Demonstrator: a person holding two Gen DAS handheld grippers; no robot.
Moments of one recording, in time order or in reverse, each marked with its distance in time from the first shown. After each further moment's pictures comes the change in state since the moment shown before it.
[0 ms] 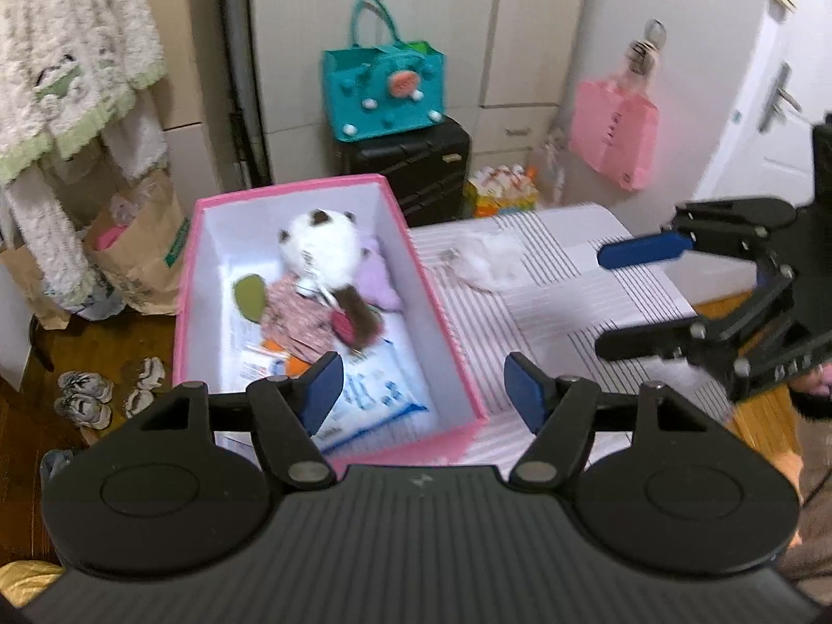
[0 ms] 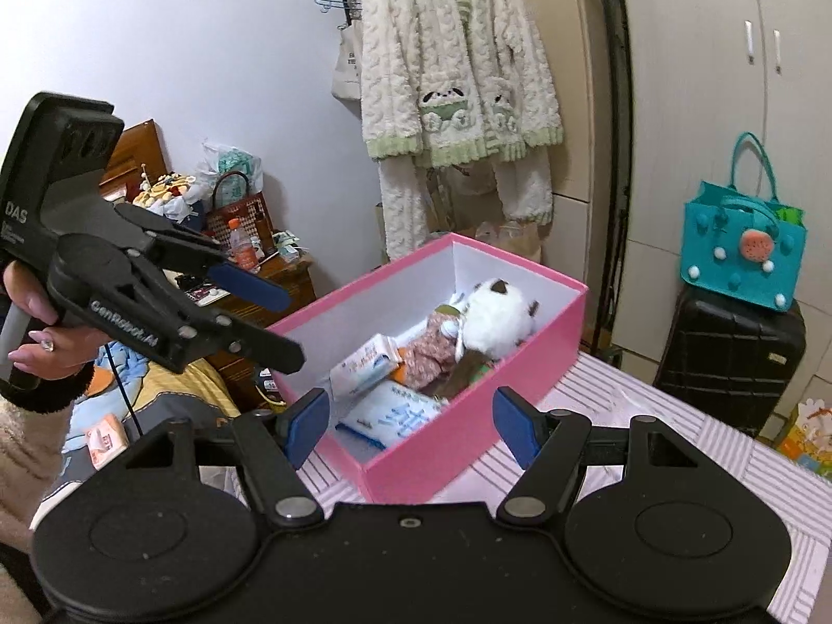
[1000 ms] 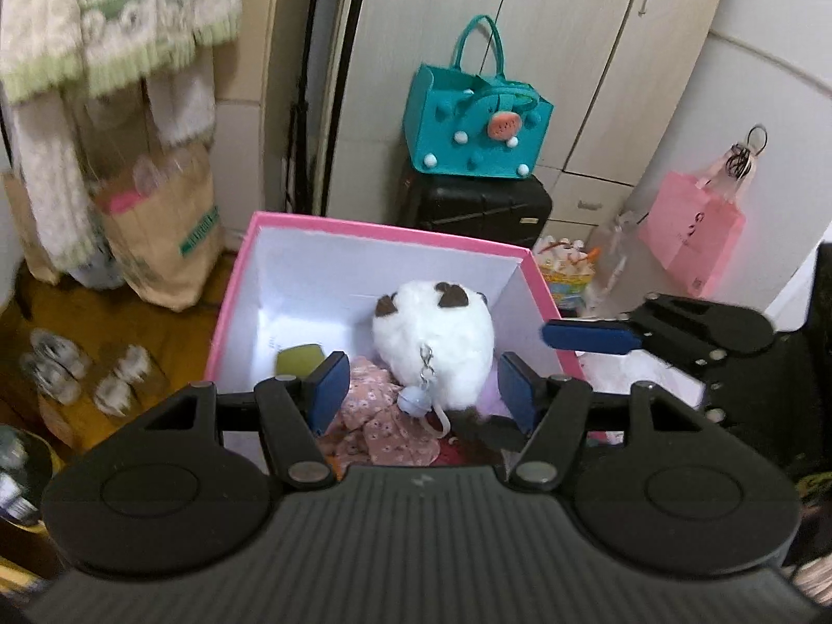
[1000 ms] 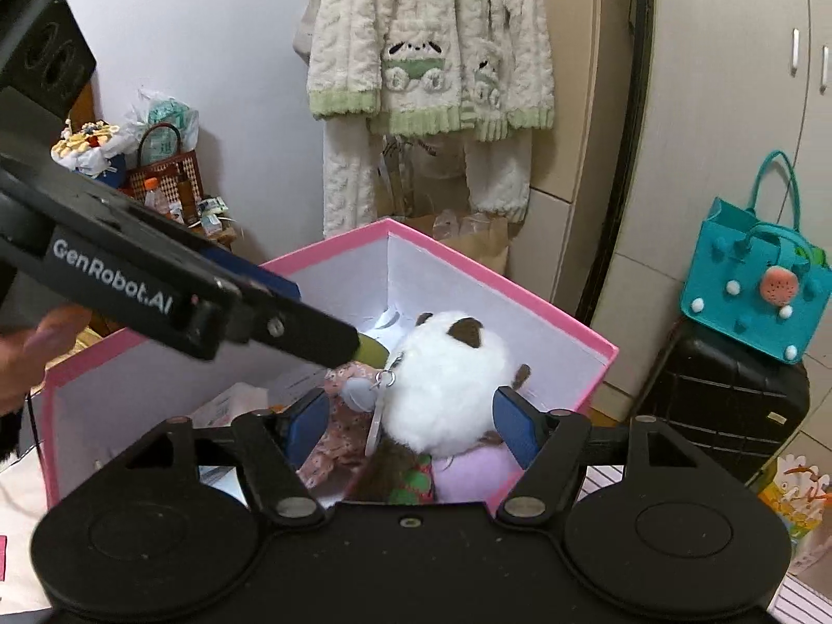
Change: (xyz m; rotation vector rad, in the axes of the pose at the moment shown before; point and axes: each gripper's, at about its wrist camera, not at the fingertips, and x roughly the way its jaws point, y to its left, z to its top) left arm 0.110 0.112 0.036 -0.239 -0.112 0.054; right arm 0.178 -0.029 0.038 -0.109 0.035 -0.118
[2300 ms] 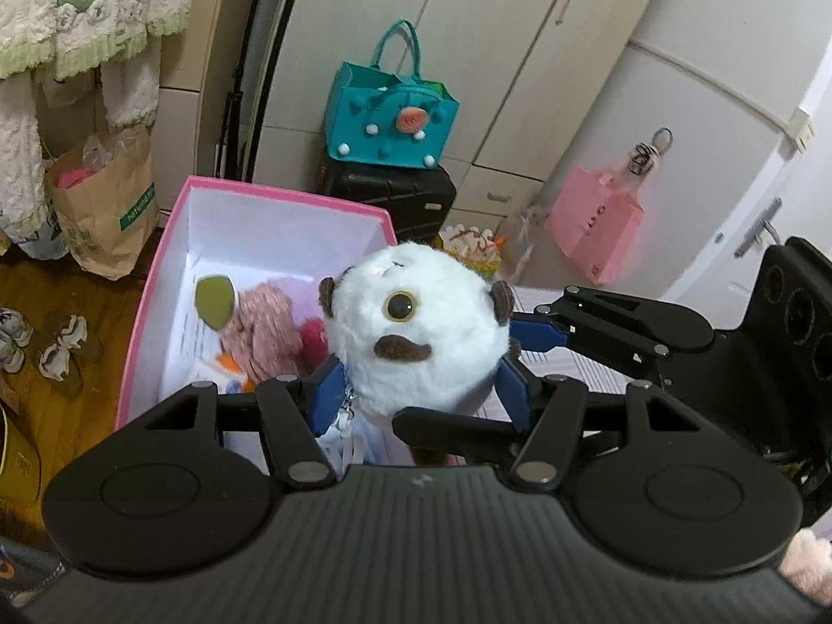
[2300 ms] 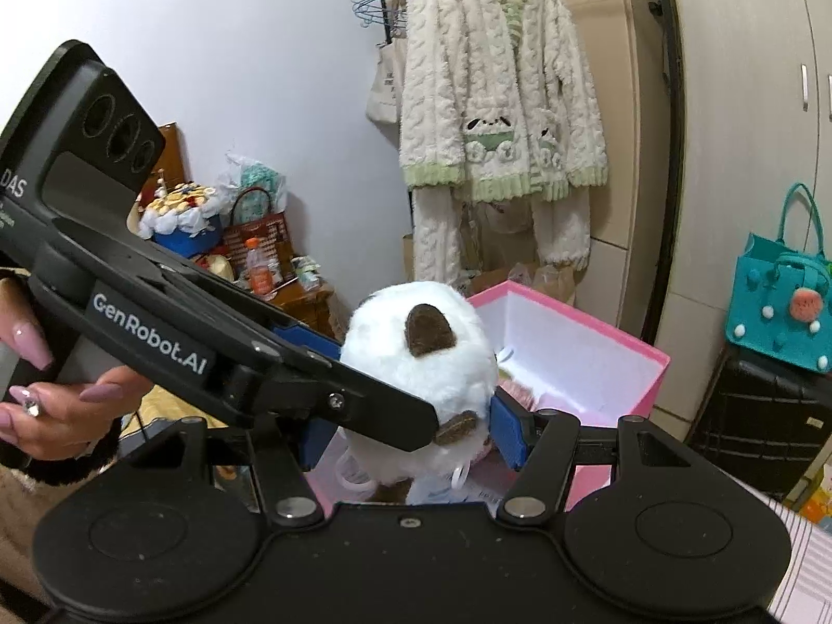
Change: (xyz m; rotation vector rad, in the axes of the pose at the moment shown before) left arm -0.085 -0.037 -0.031 -0.046 0.013 -0.193; right arm -0.098 0.054 -0.010 0.027 -0.136 0.140
